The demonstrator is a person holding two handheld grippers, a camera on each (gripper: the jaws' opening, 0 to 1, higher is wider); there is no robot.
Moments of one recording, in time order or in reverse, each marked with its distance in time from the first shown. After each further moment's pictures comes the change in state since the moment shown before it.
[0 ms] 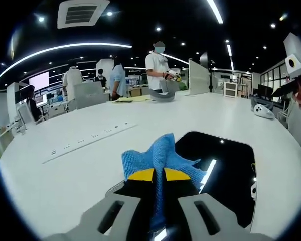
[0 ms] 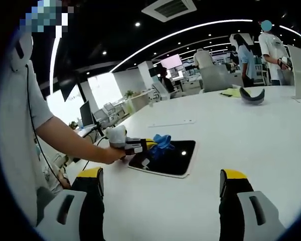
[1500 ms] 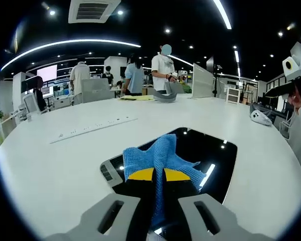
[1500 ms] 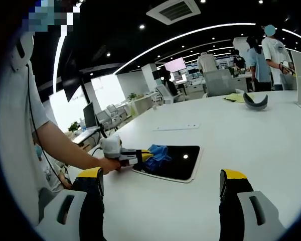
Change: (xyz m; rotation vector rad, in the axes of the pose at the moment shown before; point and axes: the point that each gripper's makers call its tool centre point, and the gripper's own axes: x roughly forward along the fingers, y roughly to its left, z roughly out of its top) left arm -0.038 -0.025 -0.015 -0.072 -0.013 0.031; right arm -0.004 0.012 0.011 -0.023 -0.026 0.018
